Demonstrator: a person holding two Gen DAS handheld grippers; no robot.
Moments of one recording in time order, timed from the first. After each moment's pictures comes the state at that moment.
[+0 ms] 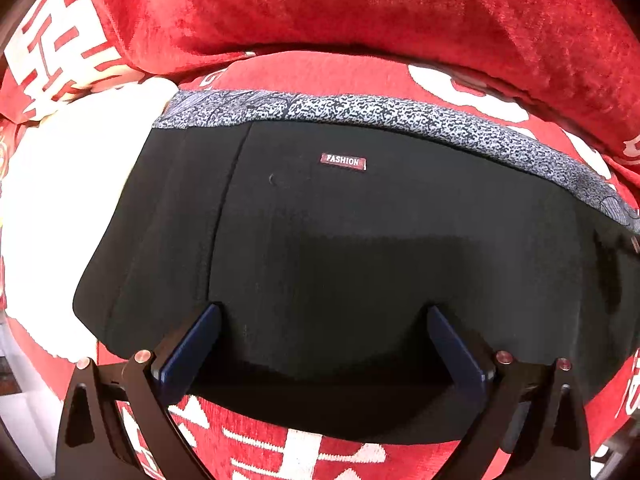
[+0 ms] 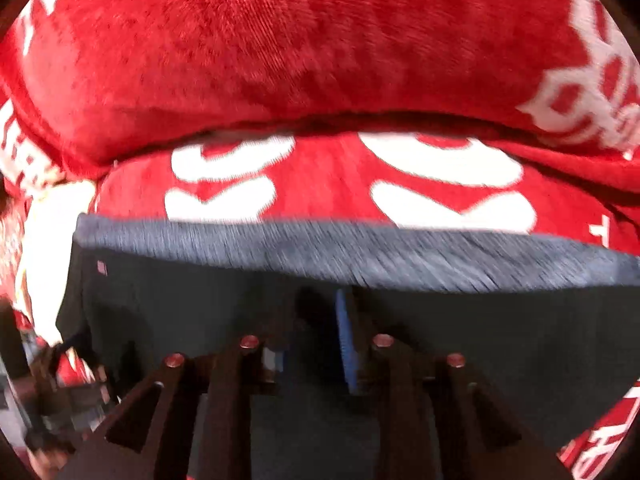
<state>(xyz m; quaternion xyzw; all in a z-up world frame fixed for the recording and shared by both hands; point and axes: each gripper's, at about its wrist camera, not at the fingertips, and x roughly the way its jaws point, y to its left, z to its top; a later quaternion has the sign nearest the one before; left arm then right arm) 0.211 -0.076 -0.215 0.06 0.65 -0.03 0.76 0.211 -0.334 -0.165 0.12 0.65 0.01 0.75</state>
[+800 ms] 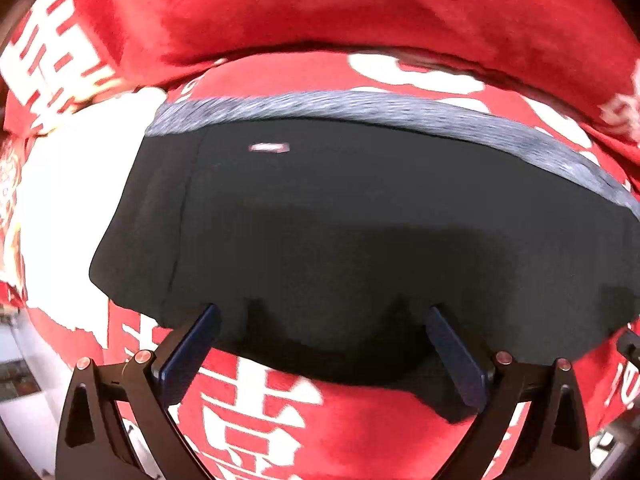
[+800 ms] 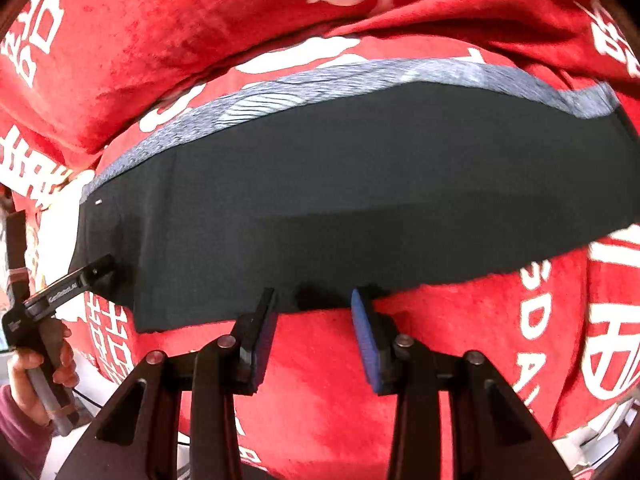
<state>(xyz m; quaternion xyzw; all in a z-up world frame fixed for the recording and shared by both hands) 0.181 -0.145 -0.172 0.10 0.68 -0.03 0.73 0.088 -0.425 -0.149 0.23 0.67 -0.04 0.71</state>
